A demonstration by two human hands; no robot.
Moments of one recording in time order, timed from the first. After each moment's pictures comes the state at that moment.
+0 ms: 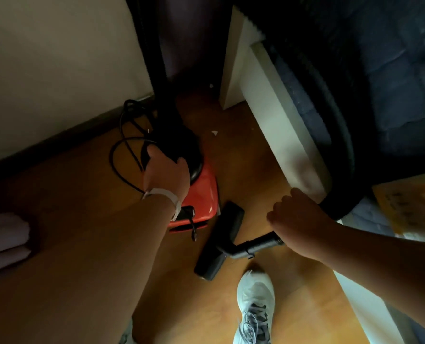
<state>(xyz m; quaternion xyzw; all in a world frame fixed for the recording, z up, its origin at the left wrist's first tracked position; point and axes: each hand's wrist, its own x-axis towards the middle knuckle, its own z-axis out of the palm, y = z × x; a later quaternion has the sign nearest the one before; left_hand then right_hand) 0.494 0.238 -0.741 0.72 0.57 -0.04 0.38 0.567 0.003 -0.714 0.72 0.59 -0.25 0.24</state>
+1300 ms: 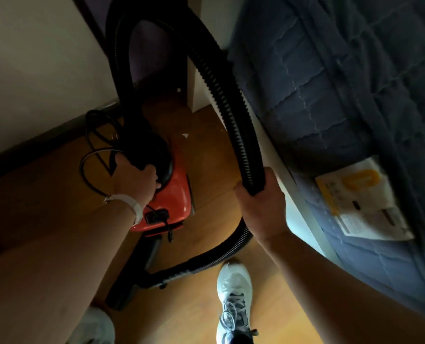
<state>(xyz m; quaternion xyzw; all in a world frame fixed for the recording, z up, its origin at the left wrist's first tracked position) 0.488 0.241 -0.741 0.64 0.57 -0.05 0.51 0.539 0.026 -0.691 0.90 -0.05 -0.20 -0.38</state>
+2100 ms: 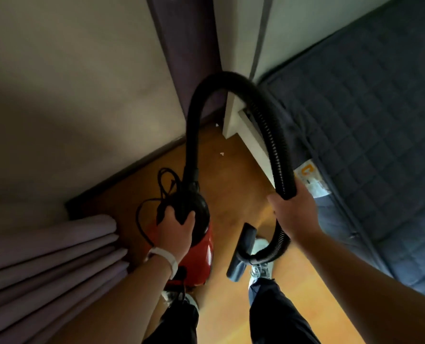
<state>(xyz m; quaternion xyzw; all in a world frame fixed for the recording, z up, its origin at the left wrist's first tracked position) 0.324 0.231 -0.464 0.72 0.50 -0.12 0.46 0.465 0.035 -0.406 0.88 -0.11 -0.25 -0.40</state>
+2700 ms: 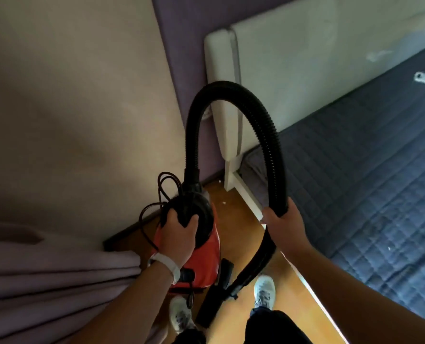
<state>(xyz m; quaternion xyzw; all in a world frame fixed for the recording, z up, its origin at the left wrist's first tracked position) 0.318 0.220 -0.204 0.73 0.44 0.02 0.53 0.427 0.018 -0.158 0.81 -0.07 -0.20 -0.54</state>
